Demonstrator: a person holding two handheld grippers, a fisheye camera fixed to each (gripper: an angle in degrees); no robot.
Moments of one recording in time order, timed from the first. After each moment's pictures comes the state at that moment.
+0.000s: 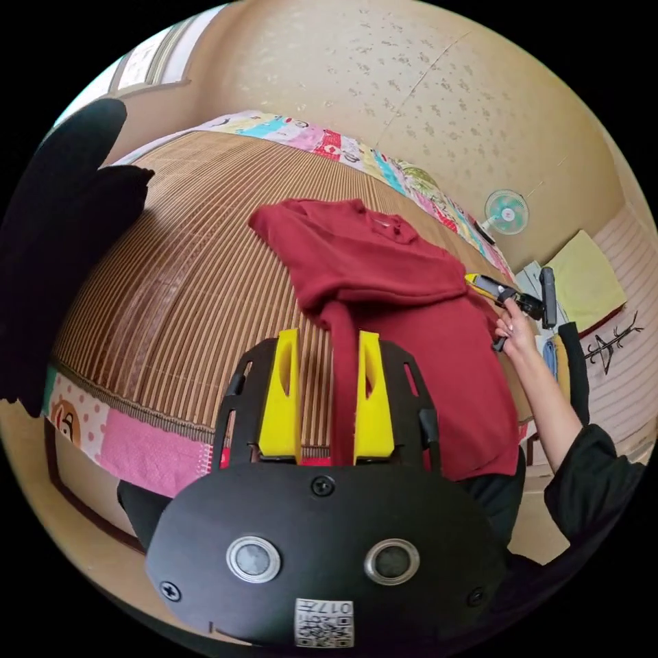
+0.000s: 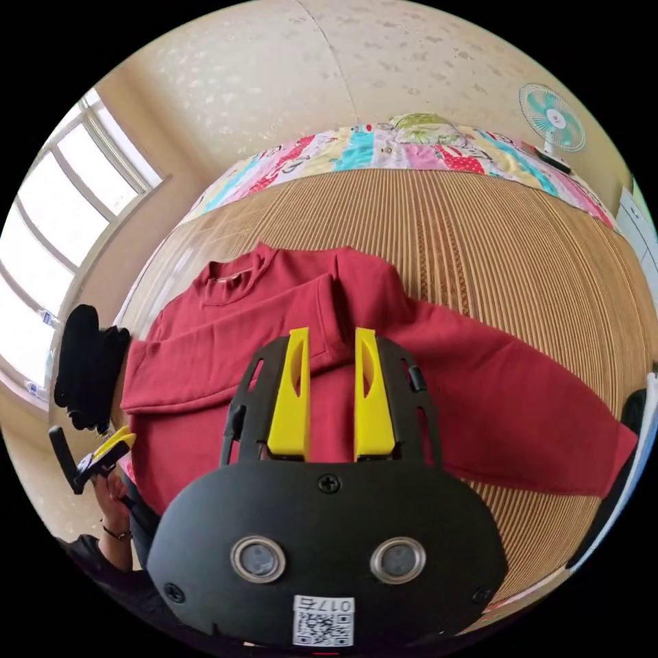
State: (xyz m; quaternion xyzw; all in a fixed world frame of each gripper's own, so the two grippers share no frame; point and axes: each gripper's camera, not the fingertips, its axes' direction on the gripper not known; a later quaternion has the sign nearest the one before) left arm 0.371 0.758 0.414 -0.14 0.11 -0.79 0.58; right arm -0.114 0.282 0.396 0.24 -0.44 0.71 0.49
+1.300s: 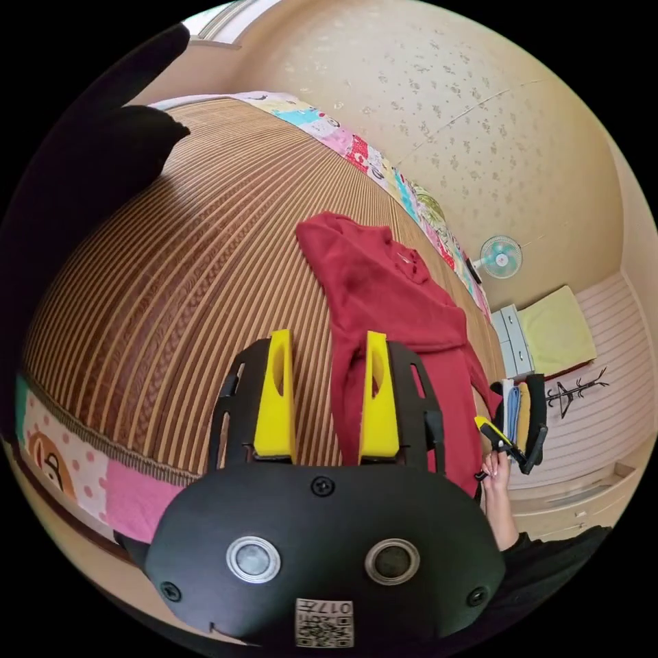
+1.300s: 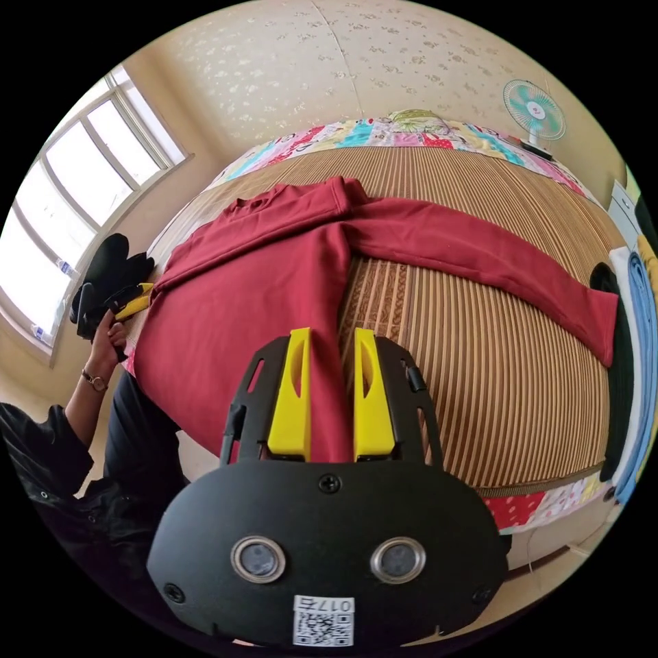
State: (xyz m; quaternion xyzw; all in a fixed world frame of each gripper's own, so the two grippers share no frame) left arm 0.245 0.868 0.345 -0.04 0.16 -0.85 0.50; right arm -0.307 0.383 0.274 0.26 -0.43 0.71 0.50
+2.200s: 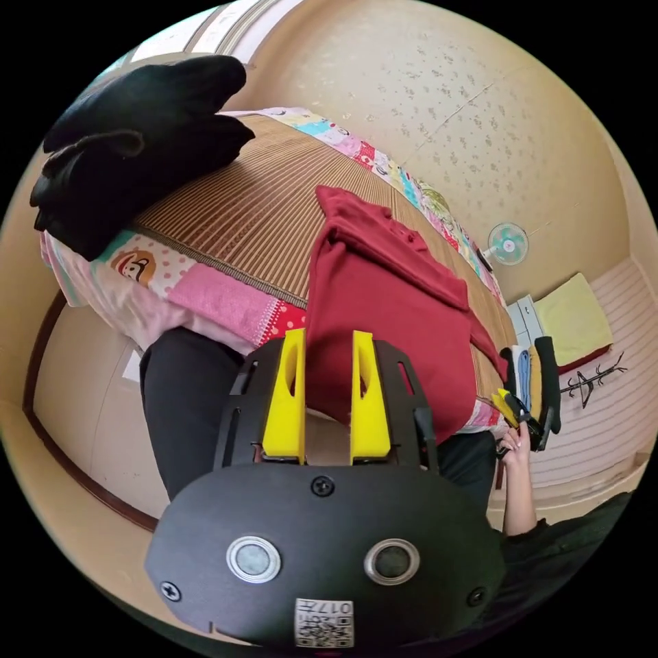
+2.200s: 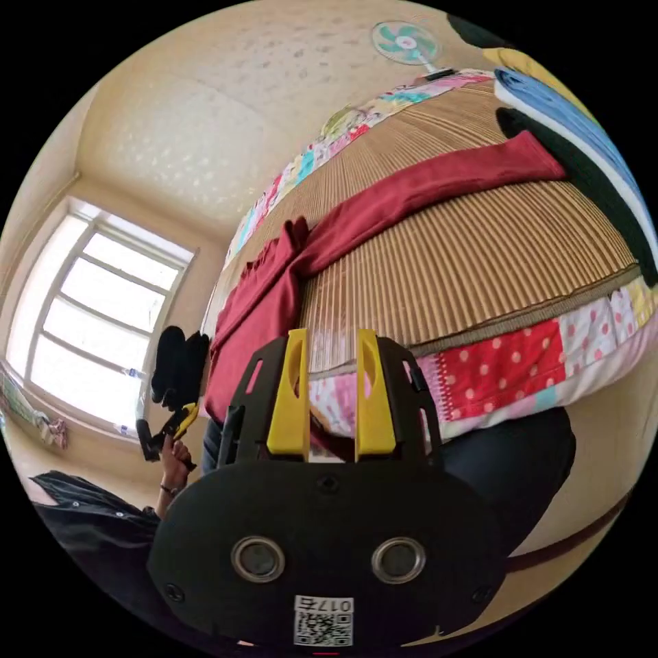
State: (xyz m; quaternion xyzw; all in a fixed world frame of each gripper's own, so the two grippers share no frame) left arm 0.369 0.783 0.194 -0.08 0.09 -0.85 0.52; right arm -0.401 0.517 0.334 0.30 -0.49 0.78 0.23
